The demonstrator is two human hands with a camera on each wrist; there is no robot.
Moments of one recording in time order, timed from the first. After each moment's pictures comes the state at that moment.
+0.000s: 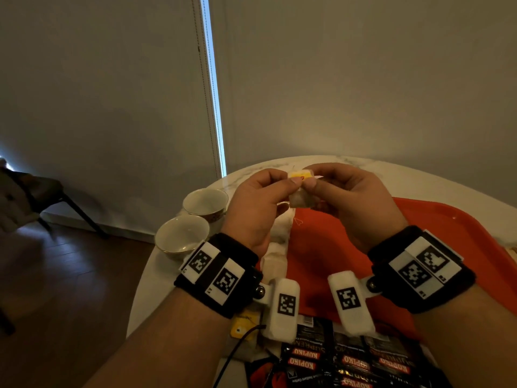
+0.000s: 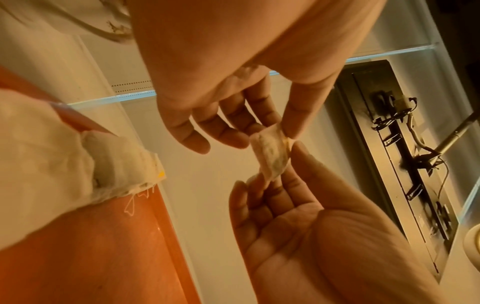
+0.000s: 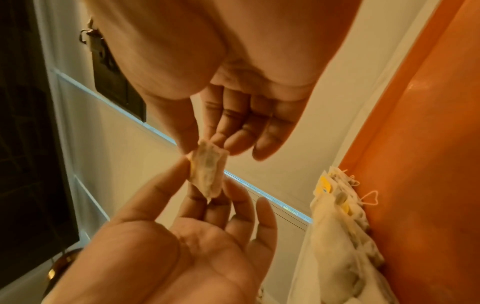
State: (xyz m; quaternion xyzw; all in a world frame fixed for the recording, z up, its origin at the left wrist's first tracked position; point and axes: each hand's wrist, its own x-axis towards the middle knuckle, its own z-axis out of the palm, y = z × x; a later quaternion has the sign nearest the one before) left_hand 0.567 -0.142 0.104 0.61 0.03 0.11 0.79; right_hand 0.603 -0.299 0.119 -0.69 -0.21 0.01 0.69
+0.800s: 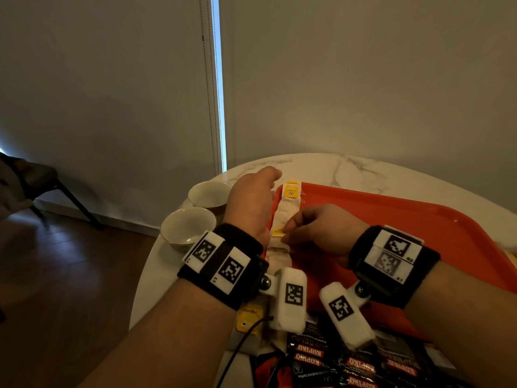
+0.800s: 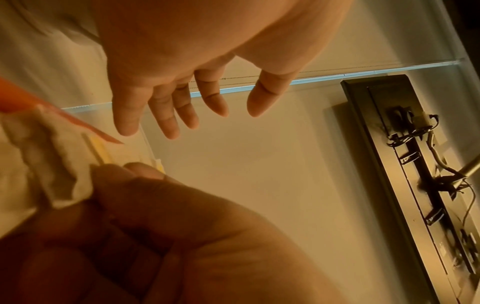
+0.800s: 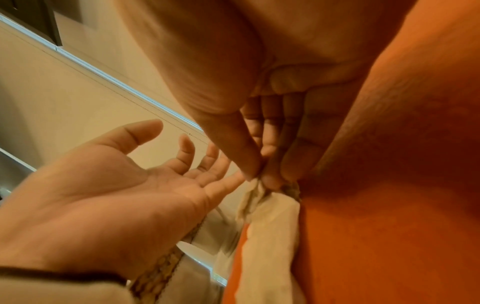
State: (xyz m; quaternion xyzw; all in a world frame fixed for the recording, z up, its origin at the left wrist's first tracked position) left_hand 0.561 -0.134 0.119 0.57 0.22 0.11 0.79; right_hand 0.604 -0.269 0.094 -0.82 -0.08 0.26 0.50
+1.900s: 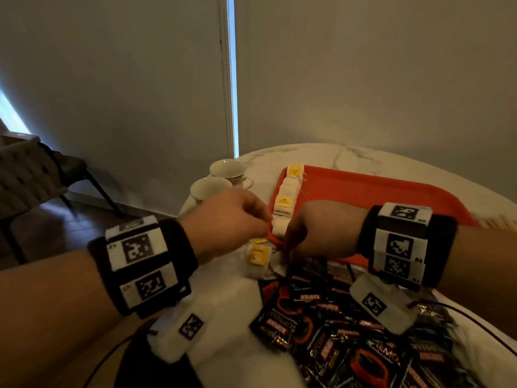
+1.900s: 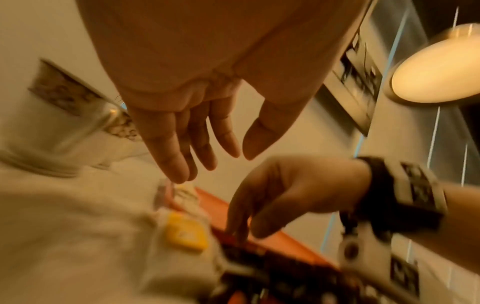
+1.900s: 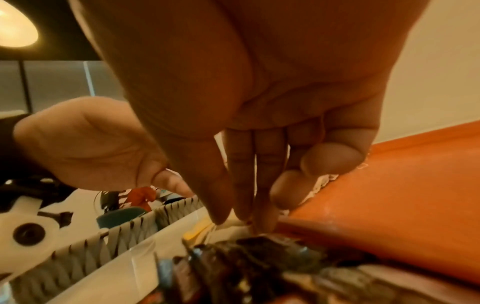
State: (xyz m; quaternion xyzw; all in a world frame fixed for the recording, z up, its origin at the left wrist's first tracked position) left_hand 0.423 -0.108 0.127 0.87 0.08 -0.01 0.48; right_hand 0.508 -0.283 0.135 -0.91 -0.36 0.21 0.02
